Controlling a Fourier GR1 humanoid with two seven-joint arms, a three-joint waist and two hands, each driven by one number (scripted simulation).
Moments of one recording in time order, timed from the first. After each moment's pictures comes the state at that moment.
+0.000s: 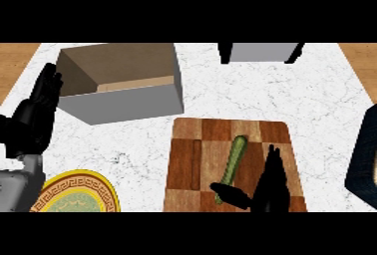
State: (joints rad) left arm -0.22 0.42 -0.04 -1.55 0.19 0.25 0.10; right arm 0.12 0.00 0.51 -1.64 1.08 -0.53 1.05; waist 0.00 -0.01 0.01
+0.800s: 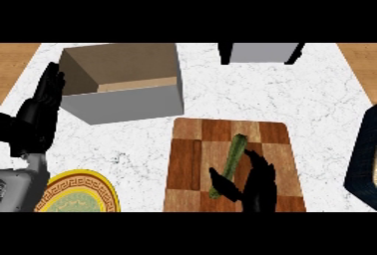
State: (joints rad) left arm -0.23 0.39 -0.03 -1.54 0.15 0.24 0.09; right arm 0.04 -0.01 0.53 -1.49 0.95 -0.57 1.01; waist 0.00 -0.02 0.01
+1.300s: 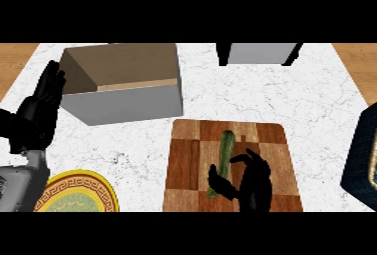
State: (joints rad) left arm -0.24 0.38 -0.01 -1.53 0.15 0.22 0.11; right arm 0.00 -0.02 0.55 -1.42 0.88 -0.59 0.95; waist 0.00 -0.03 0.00
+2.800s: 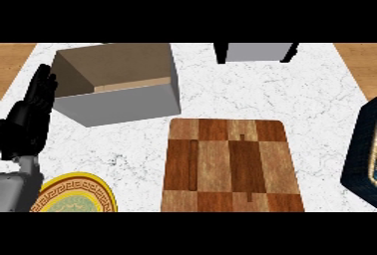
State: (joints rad) left arm -0.20 0.37 0.03 -1.56 0.13 0.20 0.11; right arm 0.55 -0.53 0.78 -2.31 0.65 -0.76 0.27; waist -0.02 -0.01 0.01
